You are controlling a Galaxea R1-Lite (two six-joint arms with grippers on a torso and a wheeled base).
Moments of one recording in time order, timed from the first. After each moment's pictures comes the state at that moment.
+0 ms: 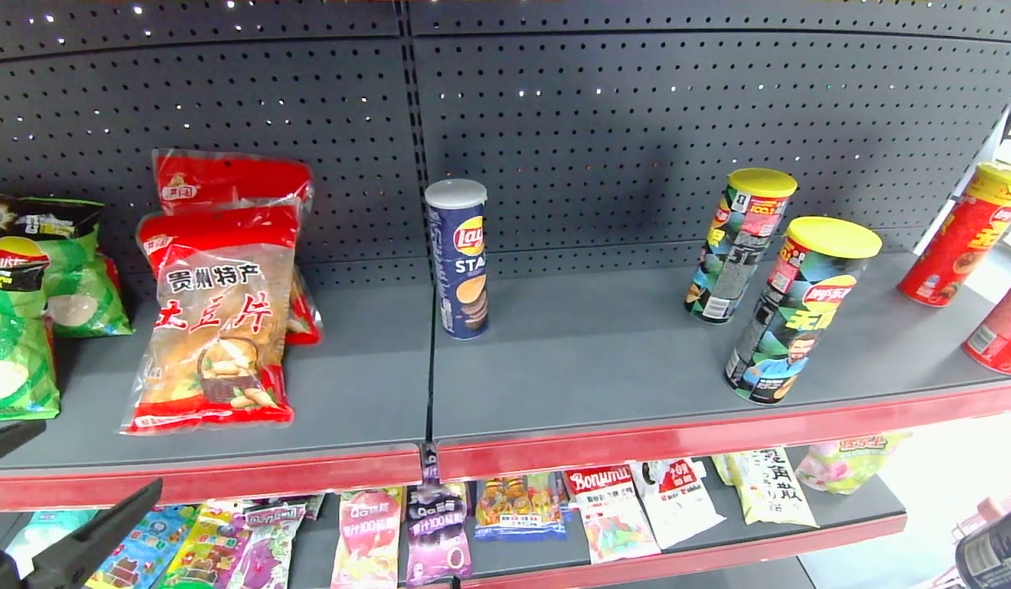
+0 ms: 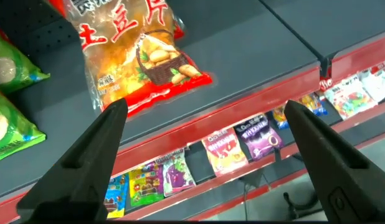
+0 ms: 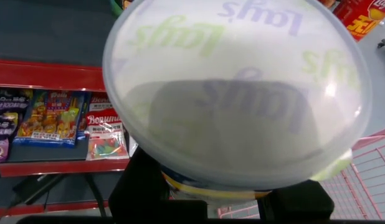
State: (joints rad) left arm -0.10 0.78 -0.39 -0.09 -0.09 0.25; right arm 0.18 0.50 -0.34 0.01 -0.28 -0.20
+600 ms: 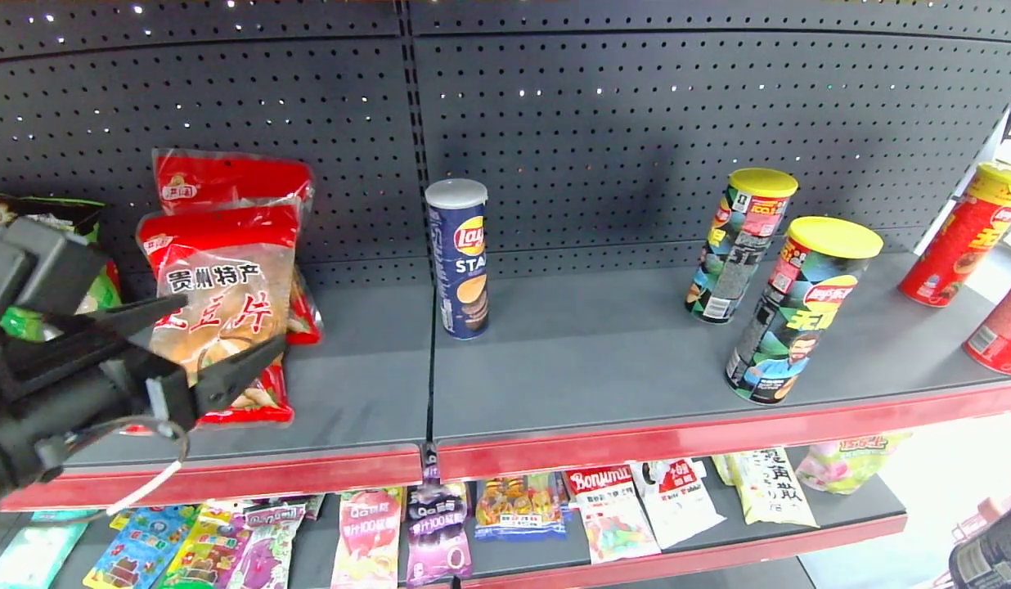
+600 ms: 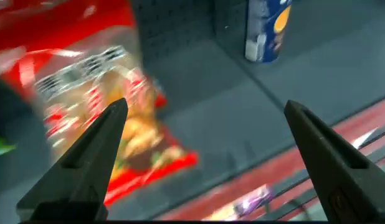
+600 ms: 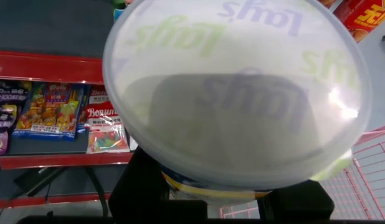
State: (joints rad) left arm -0.23 1.23 -0.48 -0.59 -0.06 0.15; right arm 0.18 0.53 -0.33 0.01 -0.28 -0.19
